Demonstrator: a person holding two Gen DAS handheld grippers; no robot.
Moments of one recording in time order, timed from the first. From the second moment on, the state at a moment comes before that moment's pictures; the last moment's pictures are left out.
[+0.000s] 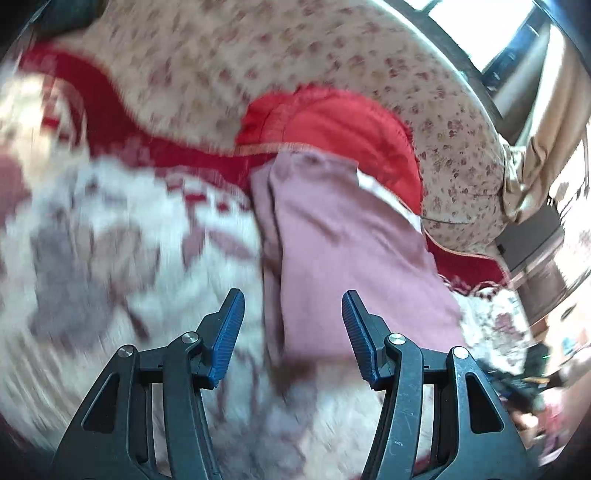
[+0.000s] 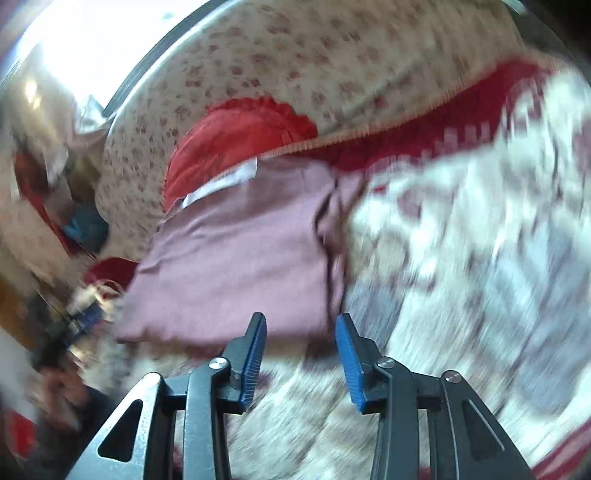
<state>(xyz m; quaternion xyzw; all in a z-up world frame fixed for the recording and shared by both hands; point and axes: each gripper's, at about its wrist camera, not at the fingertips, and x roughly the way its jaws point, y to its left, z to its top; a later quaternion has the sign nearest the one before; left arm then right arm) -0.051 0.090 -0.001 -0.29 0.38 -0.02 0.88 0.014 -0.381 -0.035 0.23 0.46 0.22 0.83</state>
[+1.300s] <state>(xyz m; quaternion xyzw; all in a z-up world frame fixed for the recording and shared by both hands) -0.025 0.069 -0.039 -0.38 0.42 -0.10 0.82 0.050 -0.381 -0.078 0.37 0.46 0.20 0.78</state>
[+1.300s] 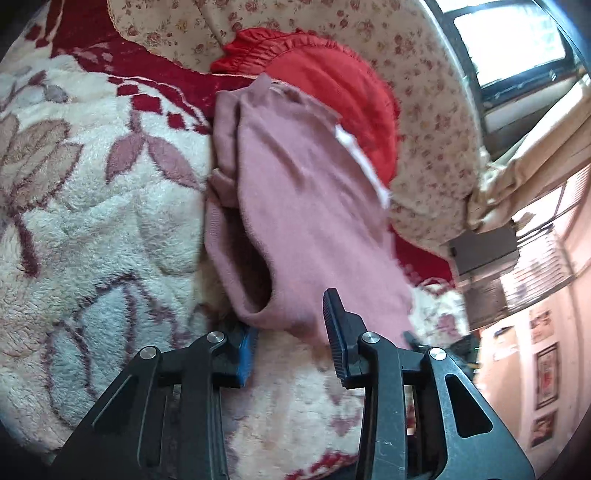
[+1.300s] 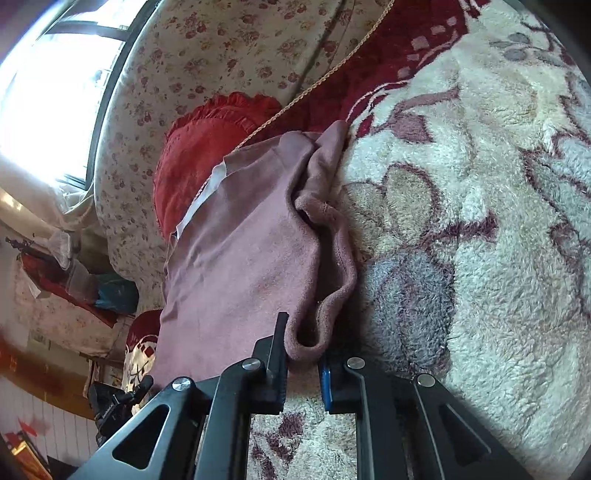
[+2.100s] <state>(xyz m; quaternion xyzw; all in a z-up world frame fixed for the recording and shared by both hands) -0.077 0.063 -0.028 -0.36 0.43 -0.09 0.83 -0.018 -0.393 -0.024 0.27 0.42 0.19 0.85</state>
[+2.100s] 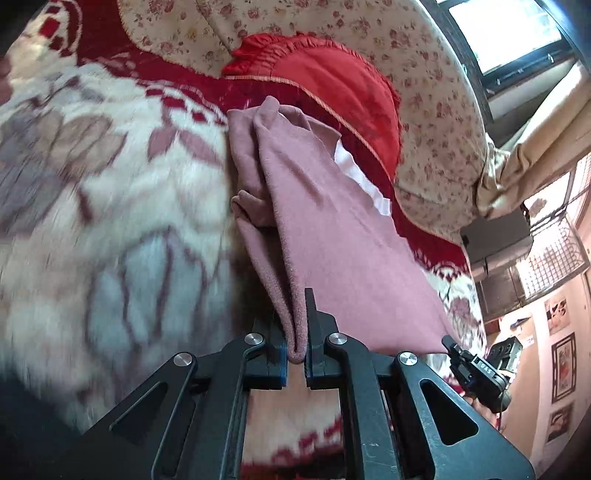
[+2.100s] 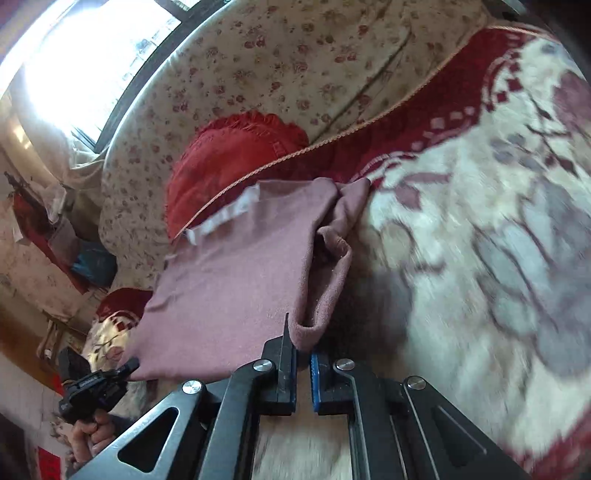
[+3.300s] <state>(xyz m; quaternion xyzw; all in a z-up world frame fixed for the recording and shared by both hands) -0.081 0.064 -0.070 -0.42 0.43 -0.11 0.79 0.139 0.041 0.000 -0.07 0.61 0.31 0.73</state>
